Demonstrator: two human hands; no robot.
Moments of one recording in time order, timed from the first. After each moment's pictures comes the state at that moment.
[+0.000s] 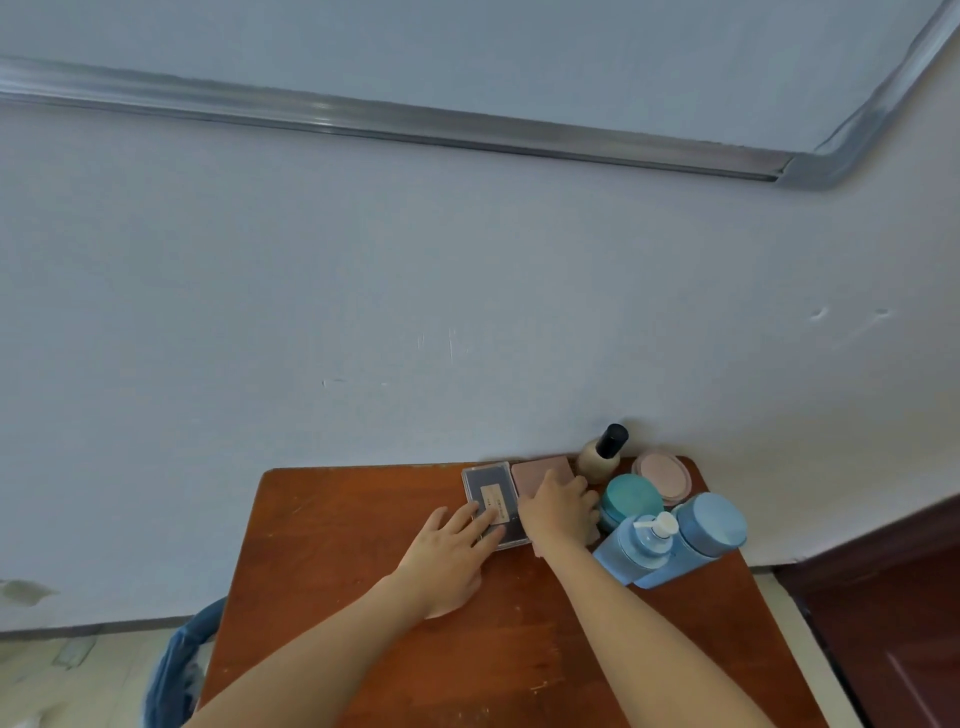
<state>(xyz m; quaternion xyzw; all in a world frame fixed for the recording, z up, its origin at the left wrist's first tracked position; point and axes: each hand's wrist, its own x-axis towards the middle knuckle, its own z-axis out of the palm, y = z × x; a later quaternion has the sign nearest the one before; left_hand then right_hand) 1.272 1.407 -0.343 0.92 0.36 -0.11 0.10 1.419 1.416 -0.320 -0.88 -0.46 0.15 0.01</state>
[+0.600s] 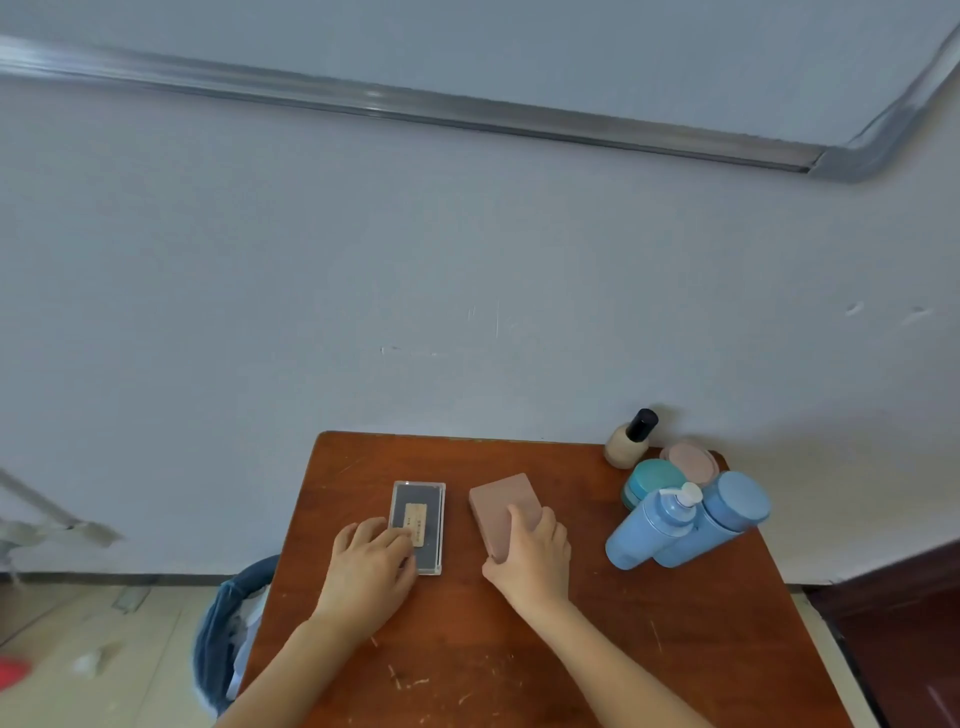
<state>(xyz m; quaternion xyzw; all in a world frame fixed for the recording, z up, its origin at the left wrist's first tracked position) 1.171 1.342 -0.343 0.82 0.57 0.03 0.06 1.358 1.338 -0.334 -0.78 -0.60 0.19 0.02</state>
